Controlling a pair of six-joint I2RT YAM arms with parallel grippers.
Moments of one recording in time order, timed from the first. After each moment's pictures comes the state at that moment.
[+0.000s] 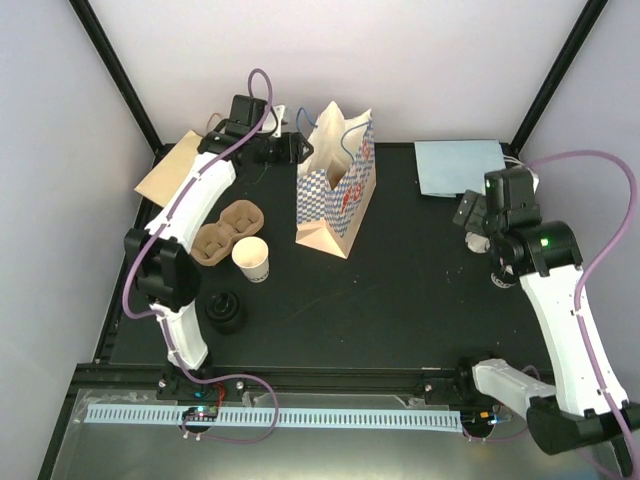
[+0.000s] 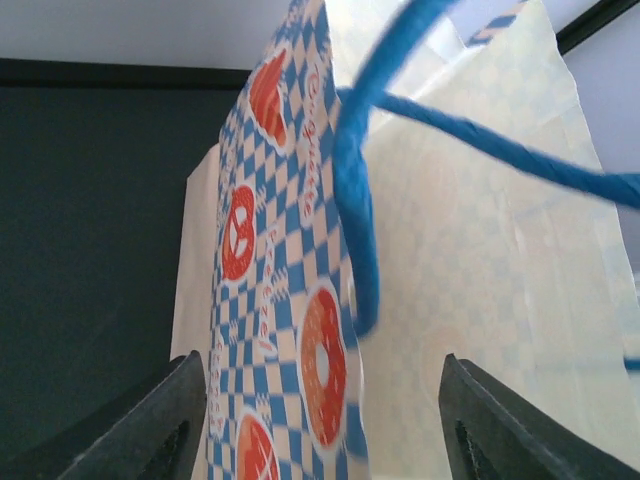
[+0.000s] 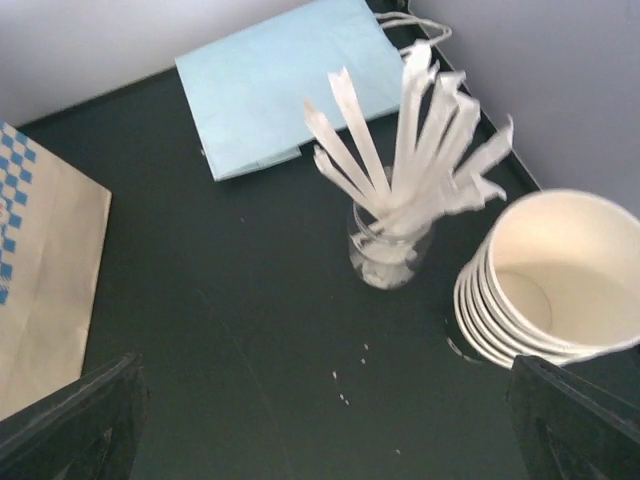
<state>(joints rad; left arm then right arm) -0.31 1.89 1.89 -0.69 0.38 -0.36 0.23 1.09 1.42 -1.14 0.39 0.50</state>
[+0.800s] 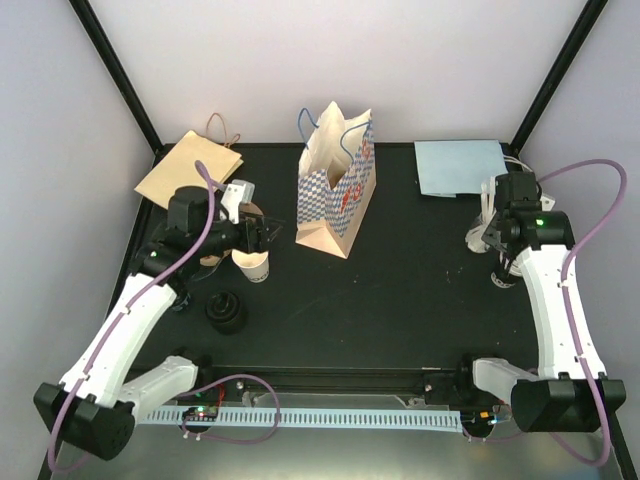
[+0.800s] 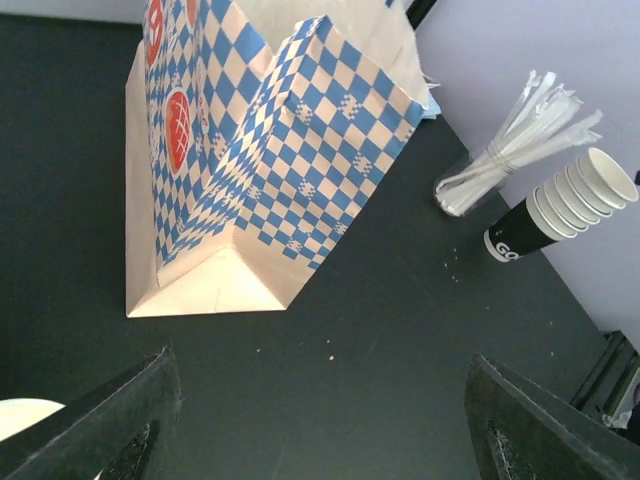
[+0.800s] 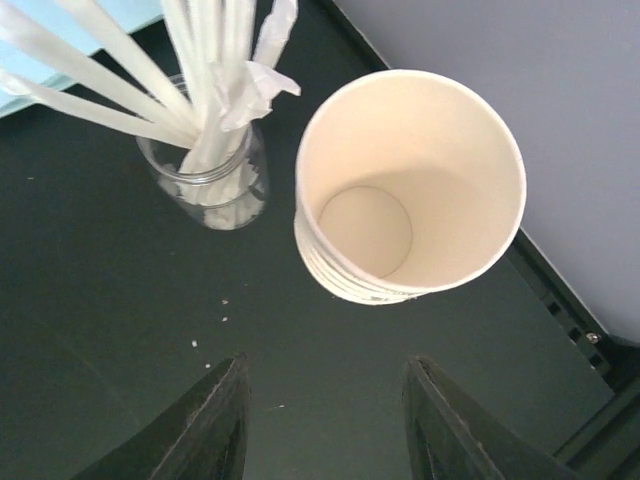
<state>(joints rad) -0.31 1.01 1.02 -0.54 0.48 -0.30 0.02 1.13 1.29 -1.23 0.41 0.52</state>
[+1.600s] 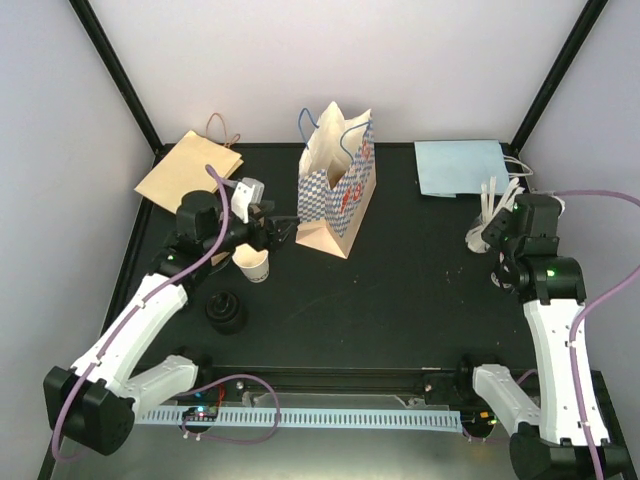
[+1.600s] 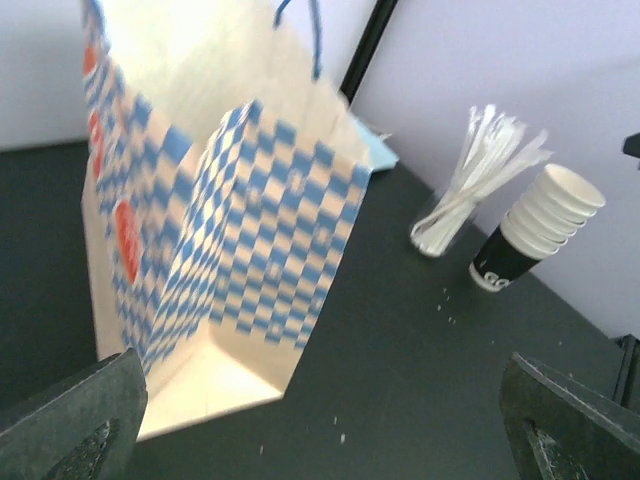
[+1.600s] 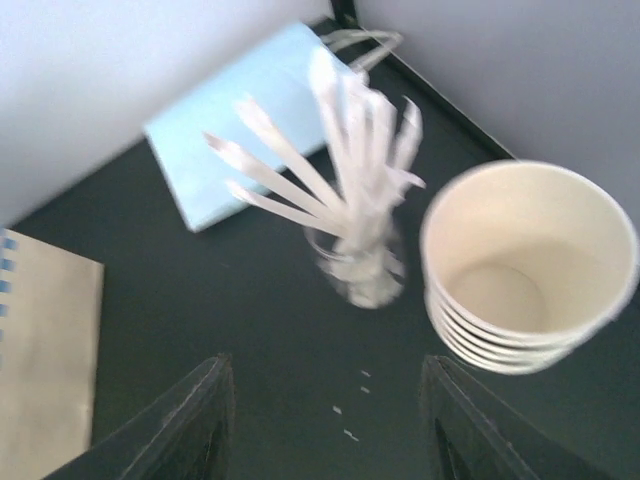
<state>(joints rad) -0.33 0.99 0.86 -0.22 0.55 -0.22 0.01 0.89 1.13 -0.95 0.29 0.53</state>
